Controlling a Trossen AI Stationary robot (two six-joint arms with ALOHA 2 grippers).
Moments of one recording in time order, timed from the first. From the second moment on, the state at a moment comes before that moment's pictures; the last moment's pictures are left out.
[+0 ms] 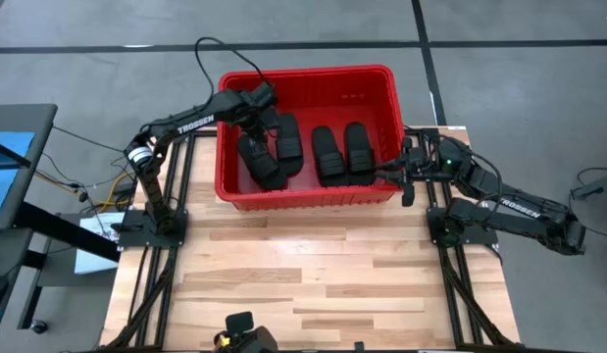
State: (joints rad) left arm 0.68 1.82 1.61 -1.01 -0.09 0.51; right arm -0.56 0.58 0.47 -0.07 -0.47 -0.04
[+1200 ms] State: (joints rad) left arm 0.67 1.84 1.61 -0.96 0.00 0.51; right arm -0.56 0.58 0.47 -0.11 -0.47 -0.09
